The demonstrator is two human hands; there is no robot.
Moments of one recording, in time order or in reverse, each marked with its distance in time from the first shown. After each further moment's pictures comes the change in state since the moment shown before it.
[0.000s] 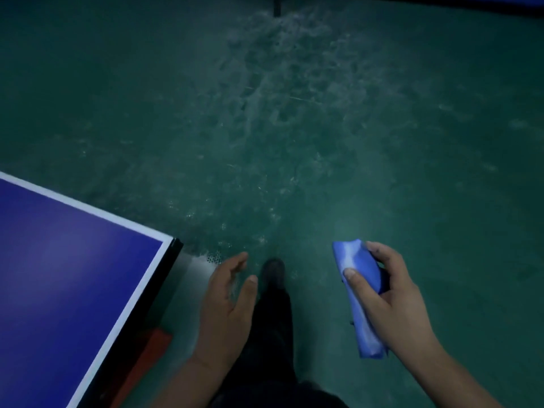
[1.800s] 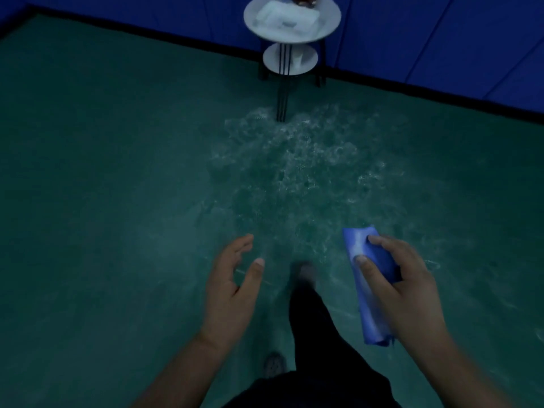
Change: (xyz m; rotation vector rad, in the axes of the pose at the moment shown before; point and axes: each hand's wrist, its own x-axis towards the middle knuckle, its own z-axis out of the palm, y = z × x) left_hand 1.571 0.307 0.234 -0.138 -0.003 0.067; right_hand 1.568 -0.296 0.208 -0.156 0.116 -0.105
